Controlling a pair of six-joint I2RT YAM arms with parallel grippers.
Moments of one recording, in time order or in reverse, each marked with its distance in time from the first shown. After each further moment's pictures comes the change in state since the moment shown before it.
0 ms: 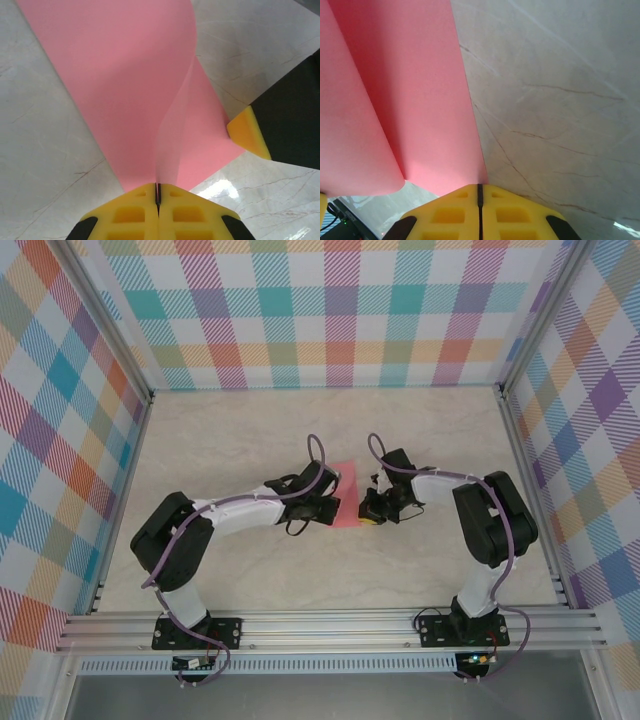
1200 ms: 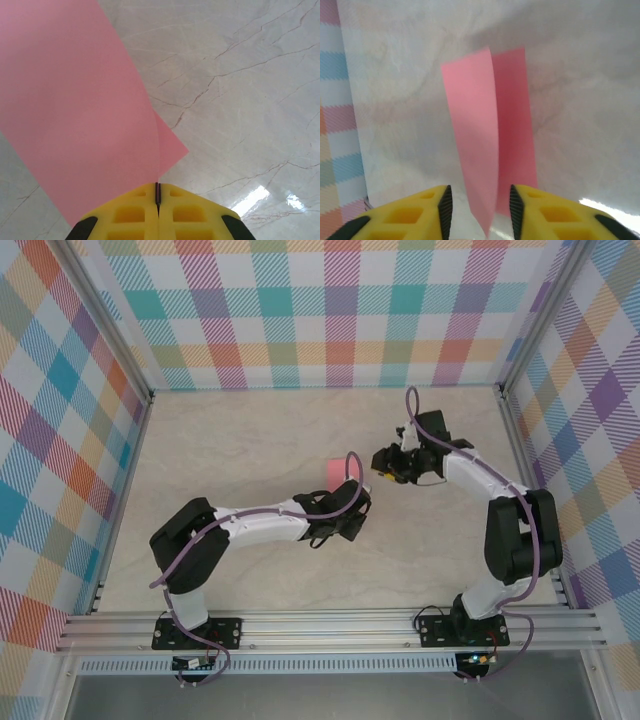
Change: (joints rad) left arm -0.201 0.061 0.086 -0.001 -0.207 0.056; right arm -0.167 -0.165 0.126 -0.040 -0.063 -0.028
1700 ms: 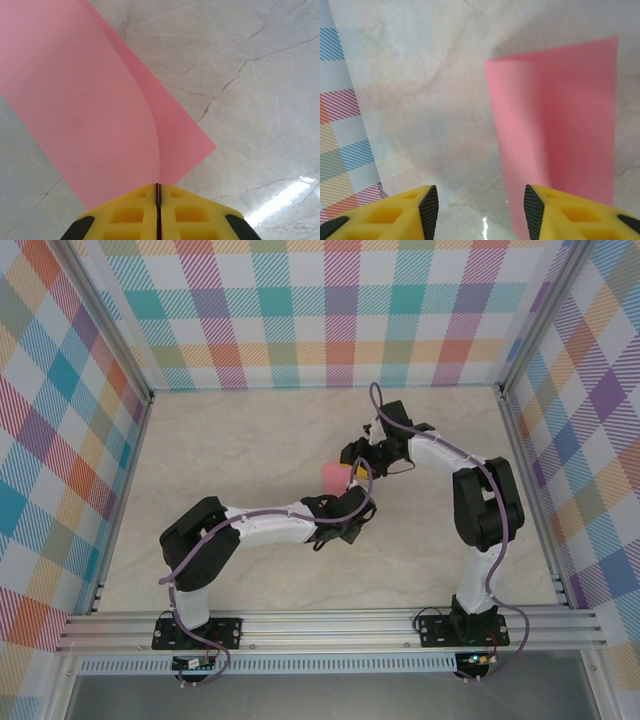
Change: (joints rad) left arm -0.043 0.050 0.021 -0.029 -0.124 0.045; right arm 0.101 0.291 0.349 -0.098 -0.019 0.058
